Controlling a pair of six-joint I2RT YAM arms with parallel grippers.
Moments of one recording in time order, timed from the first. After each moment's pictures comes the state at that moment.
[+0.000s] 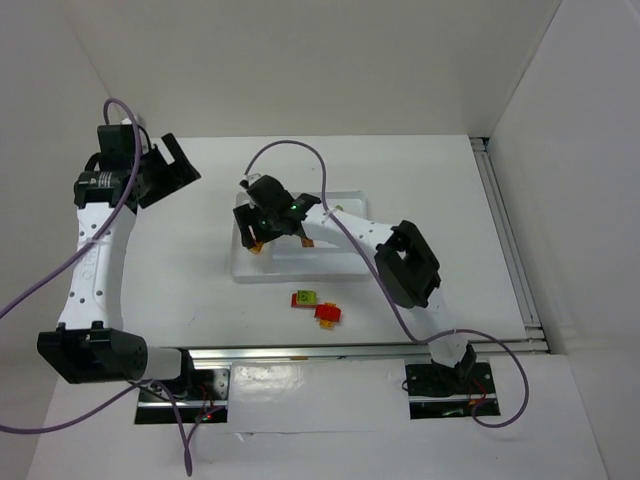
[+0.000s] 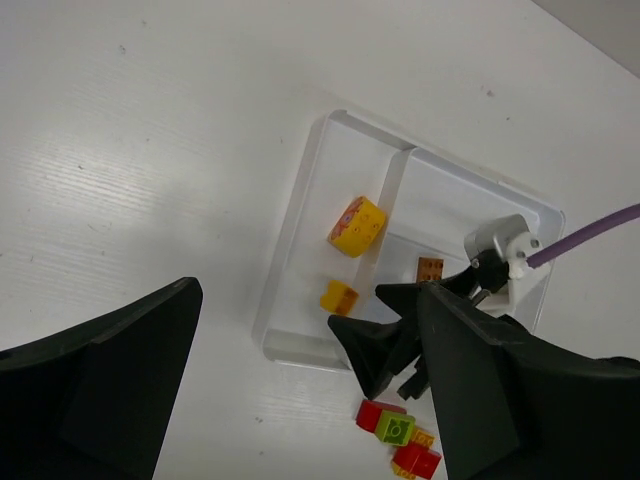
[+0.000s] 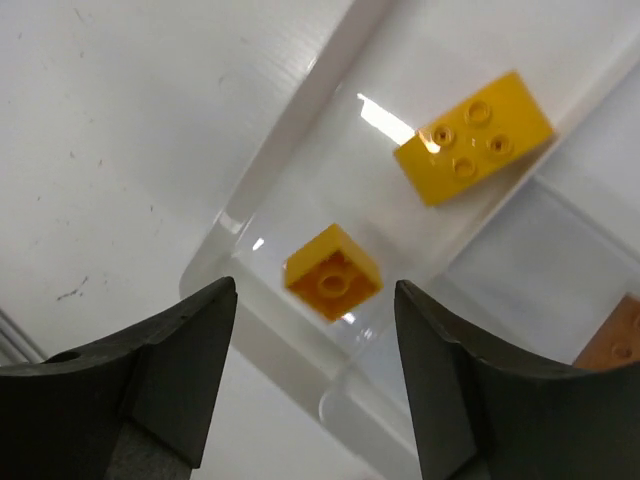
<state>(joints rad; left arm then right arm) 0.09 1.36 1.56 -0.90 0.06 -0.46 0.89 2.17 1.83 -0.44 -0.04 0.39</state>
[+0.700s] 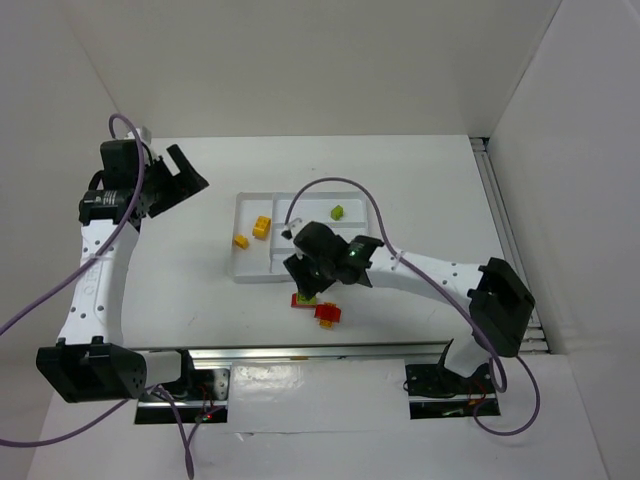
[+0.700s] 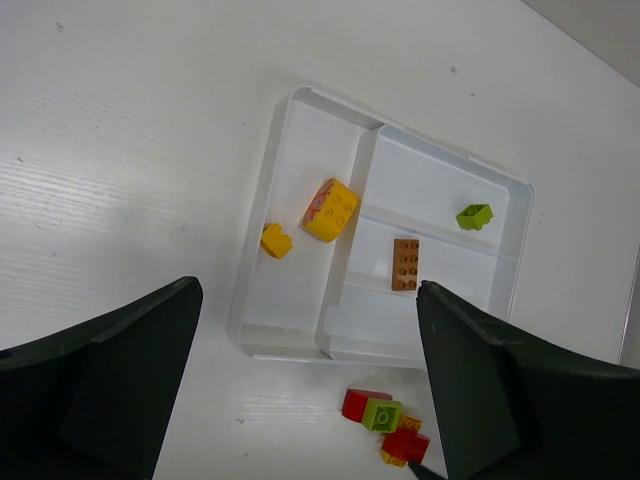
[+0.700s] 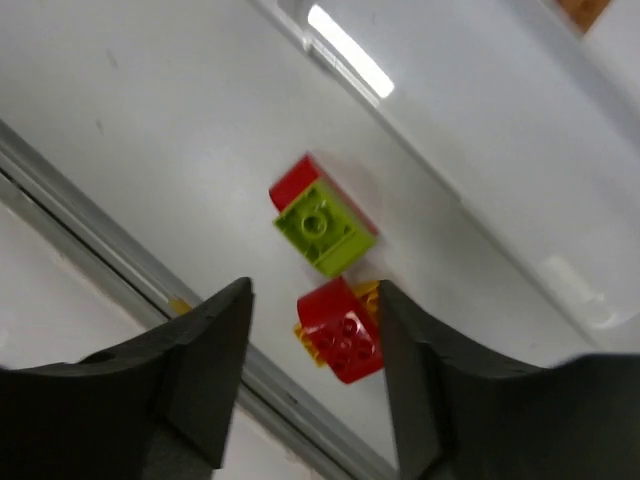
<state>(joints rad) 0.10 1.26 1.40 -0.78 0.15 -0.47 0.97 1.57 1.19 -0.51 0.04 0.27</state>
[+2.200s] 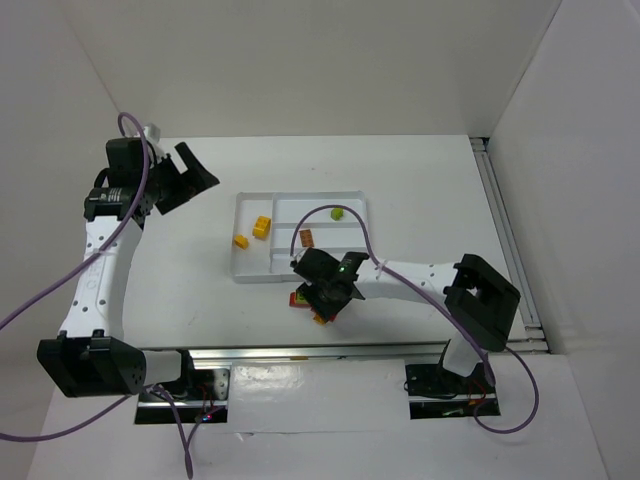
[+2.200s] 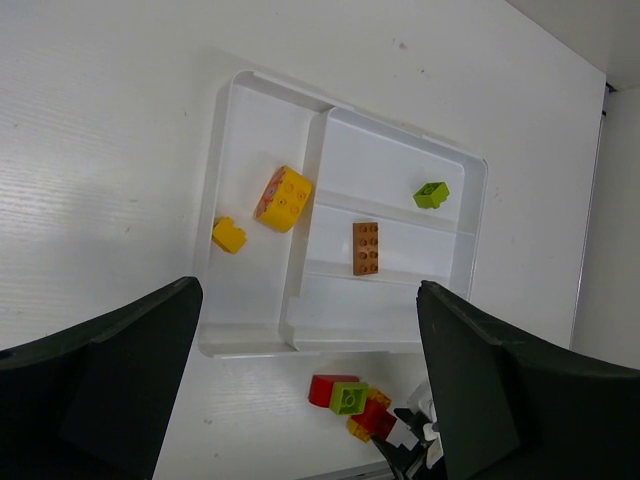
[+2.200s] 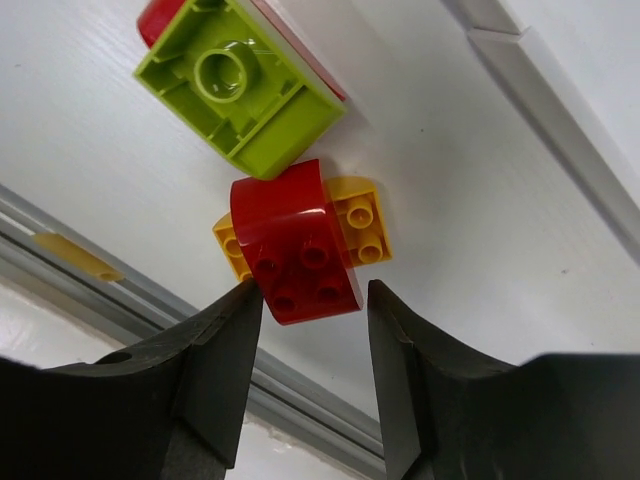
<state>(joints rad) 0.08 1.28 1.38 -0.74 0.26 -0.51 1.04 1.64 1.05 -0.61 0.09 0.28</state>
